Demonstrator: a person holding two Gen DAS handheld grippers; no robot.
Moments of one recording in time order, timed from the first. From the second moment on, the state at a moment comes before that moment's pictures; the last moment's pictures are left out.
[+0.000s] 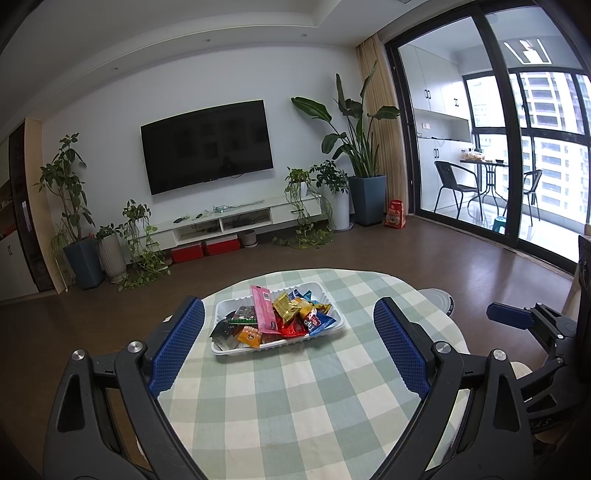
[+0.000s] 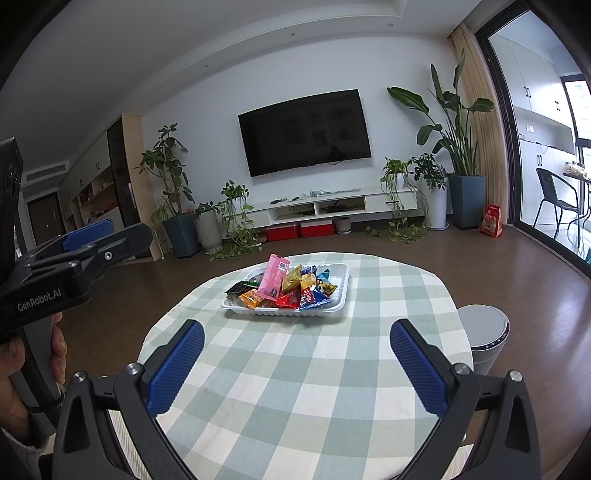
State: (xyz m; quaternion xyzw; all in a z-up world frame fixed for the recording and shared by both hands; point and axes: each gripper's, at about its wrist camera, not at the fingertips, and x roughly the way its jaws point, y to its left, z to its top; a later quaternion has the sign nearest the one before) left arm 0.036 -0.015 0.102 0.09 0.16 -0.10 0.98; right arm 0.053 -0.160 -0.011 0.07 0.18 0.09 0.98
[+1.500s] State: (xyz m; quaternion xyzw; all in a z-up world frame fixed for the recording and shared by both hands) left arm 0.040 -0.011 0.080 0.05 0.19 -0.12 0.97; right arm 0.033 -0.173 -0.024 0.06 0.20 0.09 0.97
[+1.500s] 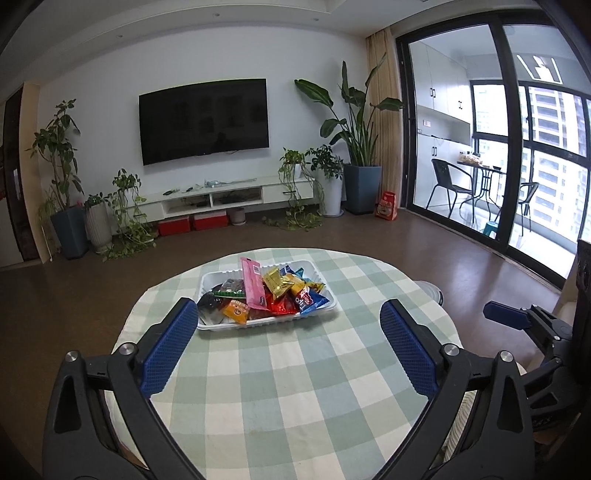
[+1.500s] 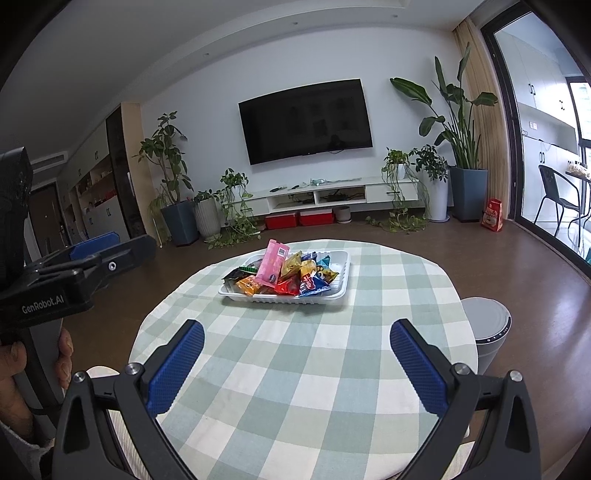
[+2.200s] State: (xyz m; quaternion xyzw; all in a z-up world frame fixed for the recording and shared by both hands) left arm 0.055 0.025 0.032 -0.02 0.22 -0.12 0.97; right arm 0.056 -0.152 -0.027 0.06 0.22 0.10 0.97
